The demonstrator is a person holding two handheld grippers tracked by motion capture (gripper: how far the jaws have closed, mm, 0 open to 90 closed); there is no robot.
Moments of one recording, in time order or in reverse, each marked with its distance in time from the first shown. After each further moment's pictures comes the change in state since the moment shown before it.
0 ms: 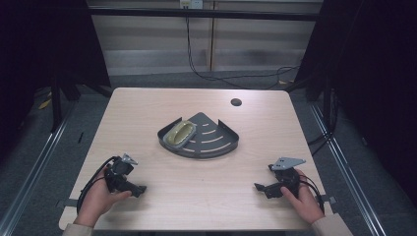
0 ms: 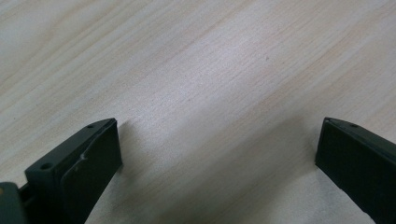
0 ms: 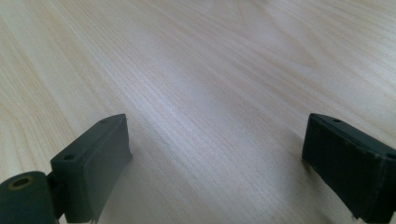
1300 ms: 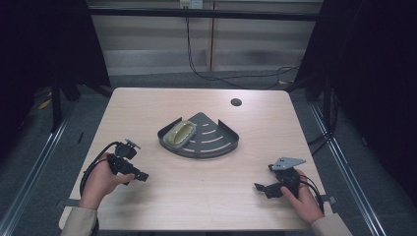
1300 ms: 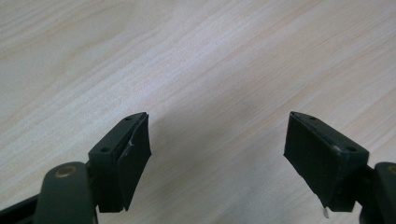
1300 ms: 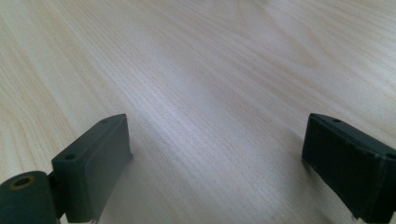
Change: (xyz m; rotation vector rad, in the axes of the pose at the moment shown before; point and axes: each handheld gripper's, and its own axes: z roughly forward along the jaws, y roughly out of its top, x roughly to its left) left arm 0.009 0.042 -0.018 0.101 -0.088 -0.103; right arm 0.000 0.000 0.000 0.000 0.001 0.002
